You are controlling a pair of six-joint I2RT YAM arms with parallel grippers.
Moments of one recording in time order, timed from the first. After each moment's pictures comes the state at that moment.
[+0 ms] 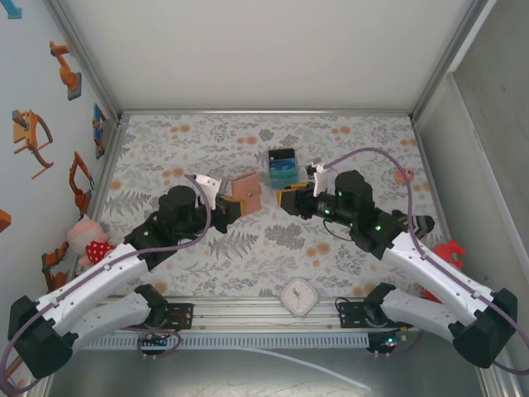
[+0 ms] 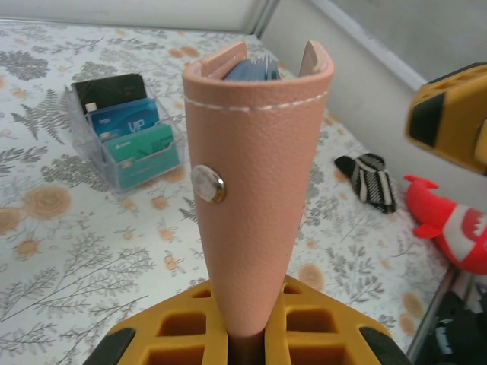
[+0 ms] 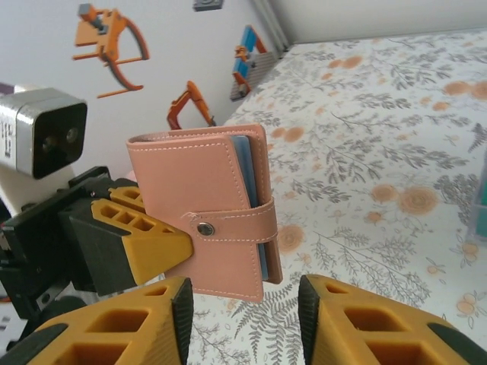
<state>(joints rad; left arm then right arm) -0.78 0.91 0.68 -0.15 0.17 -0.37 0.73 0.98 0.83 -0.15 -0.30 0.48</state>
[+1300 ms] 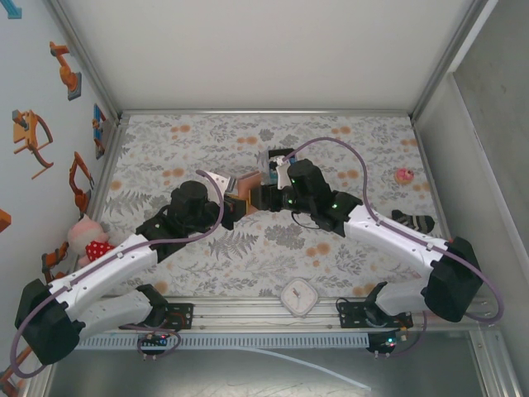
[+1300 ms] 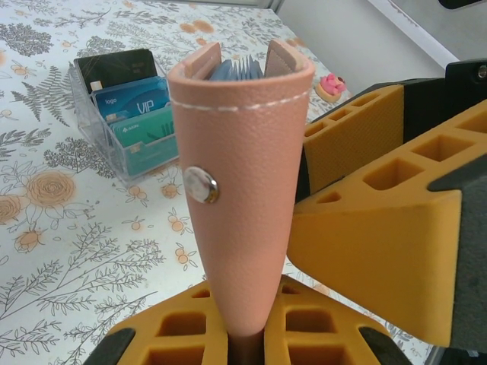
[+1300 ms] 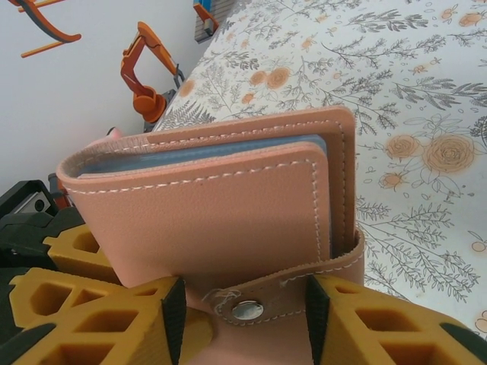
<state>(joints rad) -0.79 1.02 0.71 -0.12 0.16 -0.37 0.84 1.34 1.01 -0.17 -0.22 0.56</state>
